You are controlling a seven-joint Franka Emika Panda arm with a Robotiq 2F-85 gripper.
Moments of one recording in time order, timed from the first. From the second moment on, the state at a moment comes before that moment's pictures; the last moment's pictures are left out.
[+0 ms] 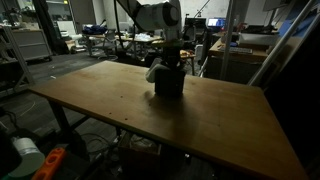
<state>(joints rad) -0.13 0.64 -0.08 -1.49 -0.17 2.01 -0.06</state>
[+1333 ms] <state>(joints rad) -0.16 0.59 -0.09 -1.43 -0.13 2.01 -0.06</state>
